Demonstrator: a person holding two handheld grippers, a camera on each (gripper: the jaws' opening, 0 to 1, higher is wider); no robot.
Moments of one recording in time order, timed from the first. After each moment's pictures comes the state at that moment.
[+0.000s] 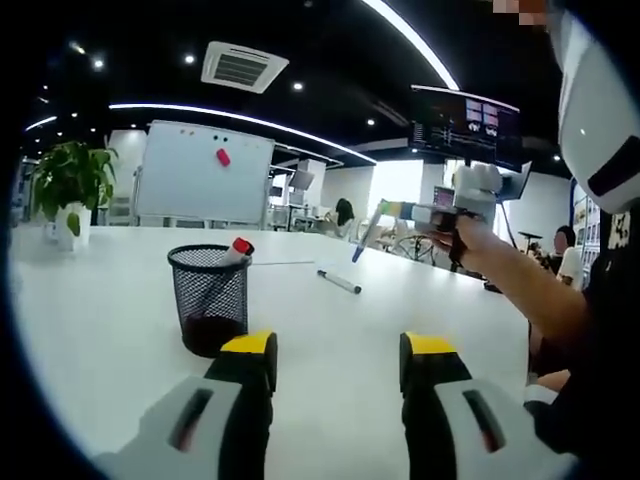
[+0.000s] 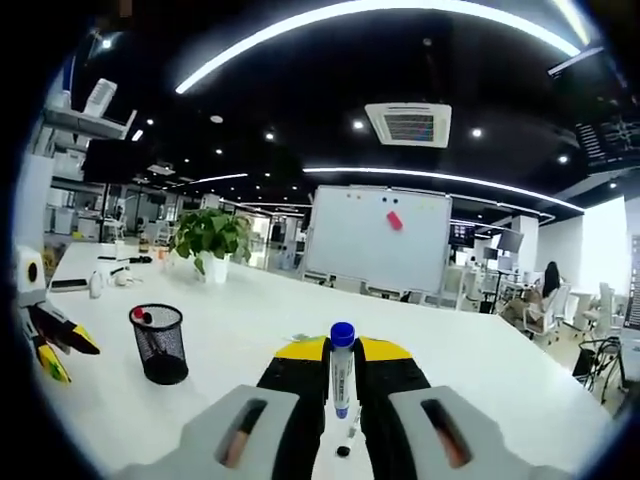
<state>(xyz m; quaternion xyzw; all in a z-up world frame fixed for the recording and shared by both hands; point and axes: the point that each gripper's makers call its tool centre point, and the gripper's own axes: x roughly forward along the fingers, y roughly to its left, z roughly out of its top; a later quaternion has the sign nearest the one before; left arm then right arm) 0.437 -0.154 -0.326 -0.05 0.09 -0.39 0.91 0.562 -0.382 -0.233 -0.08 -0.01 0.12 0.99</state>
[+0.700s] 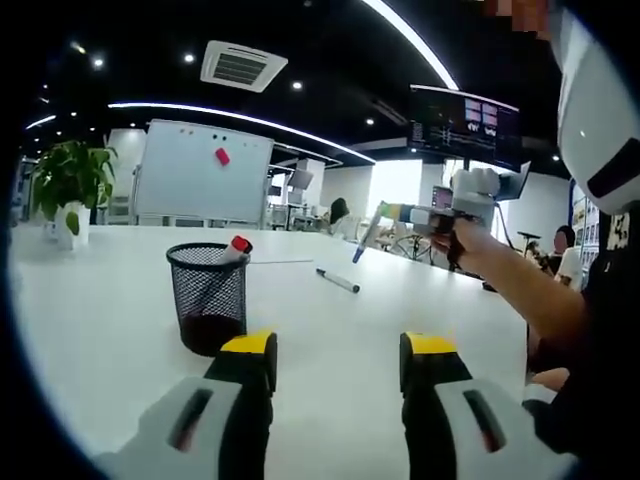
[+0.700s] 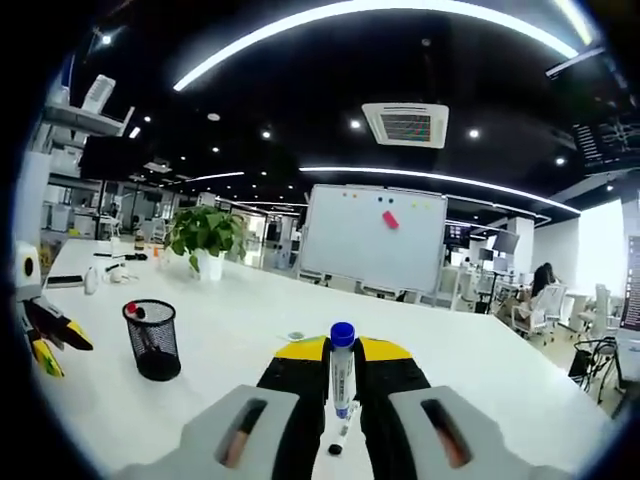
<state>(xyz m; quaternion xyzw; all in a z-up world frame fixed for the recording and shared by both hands) 0.436 -0.154 -0.326 -0.05 0.09 -0.39 0.91 0.565 -0.391 -0.235 -0.08 -0.01 0.10 0.99</state>
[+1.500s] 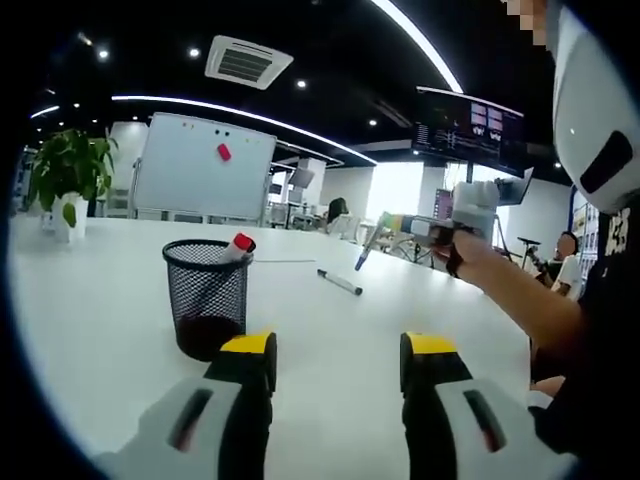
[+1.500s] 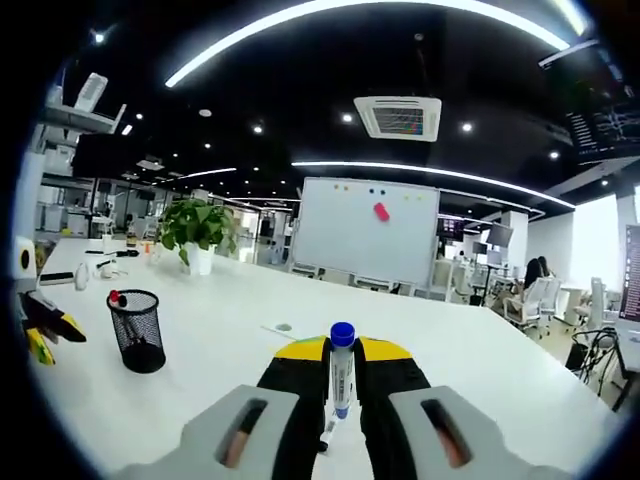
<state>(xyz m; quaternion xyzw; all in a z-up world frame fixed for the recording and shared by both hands) 0.450 -0.160 -0.328 -0.06 0.10 -0.40 0.91 0.580 -0.404 -0.250 -0.08 0.00 0.09 0.99</state>
